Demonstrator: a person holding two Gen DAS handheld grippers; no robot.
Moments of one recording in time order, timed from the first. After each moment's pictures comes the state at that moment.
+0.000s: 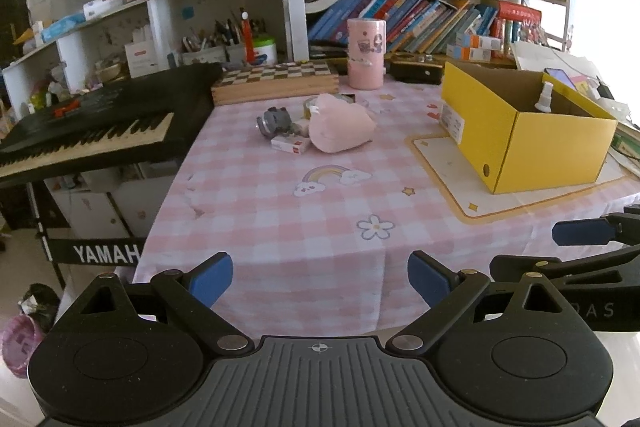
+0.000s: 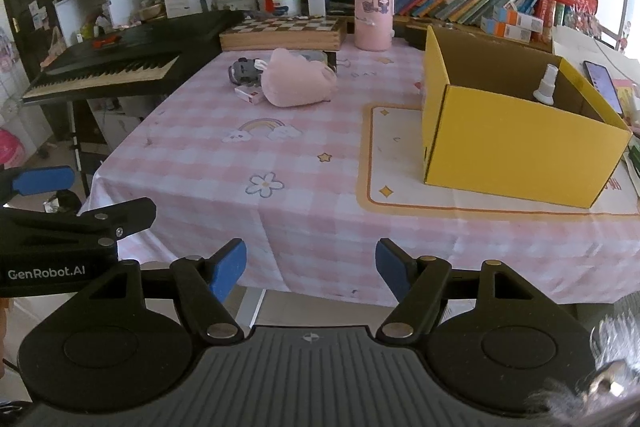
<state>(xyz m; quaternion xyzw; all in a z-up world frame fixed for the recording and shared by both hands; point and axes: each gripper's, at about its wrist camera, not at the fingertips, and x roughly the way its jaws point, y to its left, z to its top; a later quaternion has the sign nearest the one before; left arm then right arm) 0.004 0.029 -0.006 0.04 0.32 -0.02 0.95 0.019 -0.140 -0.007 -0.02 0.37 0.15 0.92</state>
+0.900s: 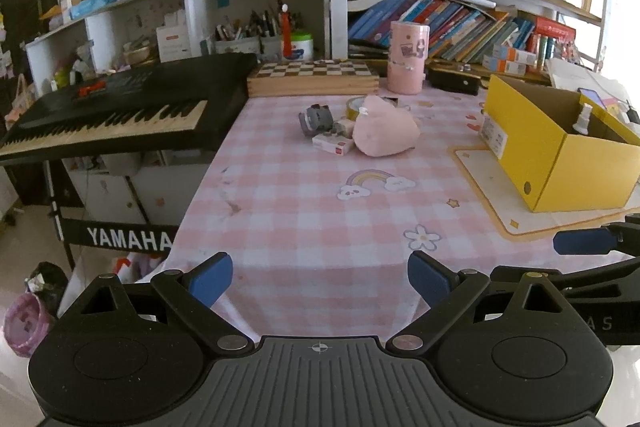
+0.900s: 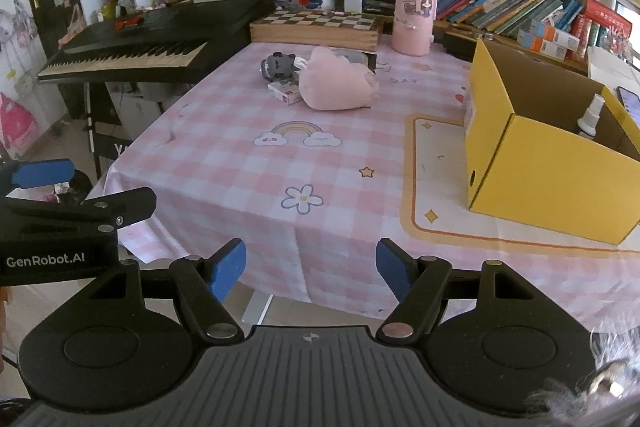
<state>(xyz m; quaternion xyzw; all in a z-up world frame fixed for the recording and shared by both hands) 0.022 0.066 -0.009 0.01 0.33 0.02 0.94 0.044 -0.103 -0.008 -0.05 0.37 0.18 0.91</state>
